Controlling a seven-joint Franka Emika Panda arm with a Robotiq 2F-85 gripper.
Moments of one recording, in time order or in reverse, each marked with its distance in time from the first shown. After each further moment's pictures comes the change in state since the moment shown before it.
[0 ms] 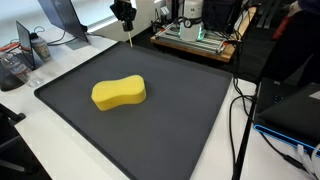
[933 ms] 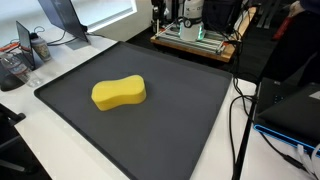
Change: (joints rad) arm -0.551 0.015 0.725 -0.670 -0.263 -0.435 0.429
